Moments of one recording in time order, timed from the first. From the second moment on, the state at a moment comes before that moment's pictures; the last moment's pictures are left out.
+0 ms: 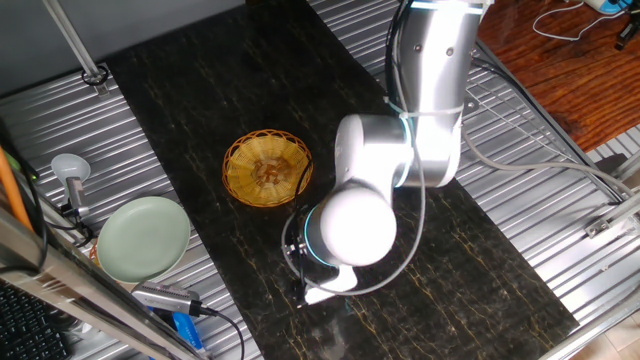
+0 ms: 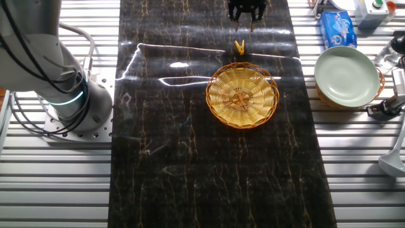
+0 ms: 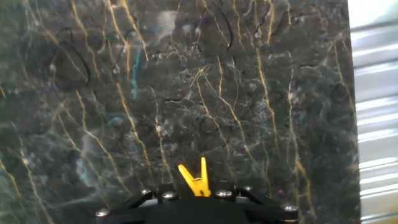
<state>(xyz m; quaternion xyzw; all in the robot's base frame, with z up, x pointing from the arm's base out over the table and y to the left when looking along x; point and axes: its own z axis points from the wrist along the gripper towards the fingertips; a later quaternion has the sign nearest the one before) 0.491 0.250 0.067 0.66 -0.73 0.13 0.11</state>
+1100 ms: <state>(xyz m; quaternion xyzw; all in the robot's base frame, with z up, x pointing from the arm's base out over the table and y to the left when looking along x) 0.491 0.249 0.067 0.68 -0.71 0.15 0.14</state>
